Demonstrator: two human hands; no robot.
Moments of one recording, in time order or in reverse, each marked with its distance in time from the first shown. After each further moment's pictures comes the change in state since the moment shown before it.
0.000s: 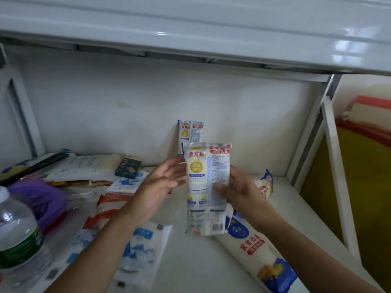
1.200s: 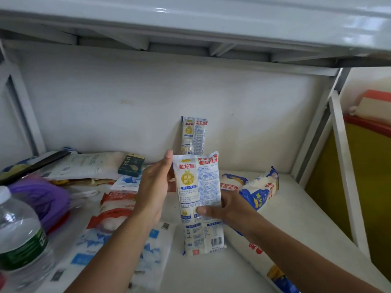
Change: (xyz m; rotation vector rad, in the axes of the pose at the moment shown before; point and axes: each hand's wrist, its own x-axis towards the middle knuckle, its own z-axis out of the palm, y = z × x) left_hand 0.004 0.005 0.015 0.063 0.489 -0.064; right_hand 0.016 0.052 0.029 -0.157 -0.085 0.307
